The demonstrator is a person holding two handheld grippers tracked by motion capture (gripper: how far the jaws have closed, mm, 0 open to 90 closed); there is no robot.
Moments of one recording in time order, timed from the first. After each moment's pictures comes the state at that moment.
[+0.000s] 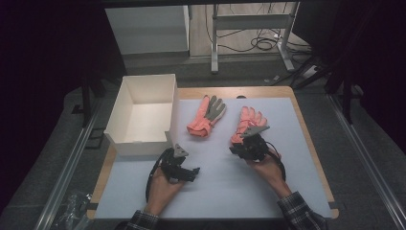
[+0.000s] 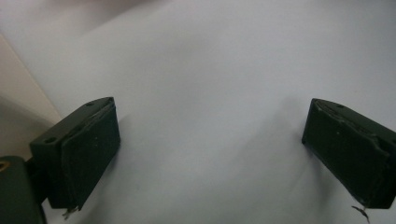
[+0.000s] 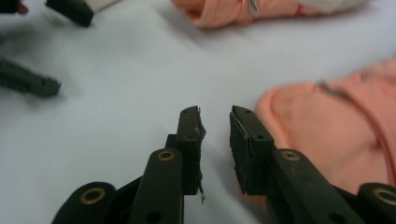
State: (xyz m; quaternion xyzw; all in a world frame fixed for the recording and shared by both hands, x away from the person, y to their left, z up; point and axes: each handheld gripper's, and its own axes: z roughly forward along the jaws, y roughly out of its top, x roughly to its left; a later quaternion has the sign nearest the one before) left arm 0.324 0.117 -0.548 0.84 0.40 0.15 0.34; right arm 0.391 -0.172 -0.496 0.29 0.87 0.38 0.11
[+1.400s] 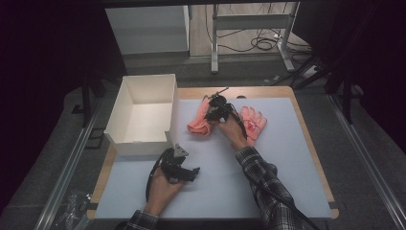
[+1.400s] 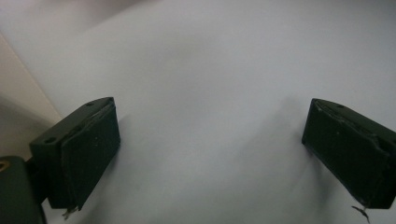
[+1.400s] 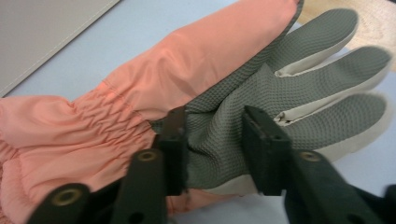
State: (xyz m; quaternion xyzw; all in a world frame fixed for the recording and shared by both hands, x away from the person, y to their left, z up) left arm 0.324 0.117 -0.548 0.84 0.40 0.14 0.34; right arm 0.540 -0.064 -0.506 0.38 0.86 0.30 0.14
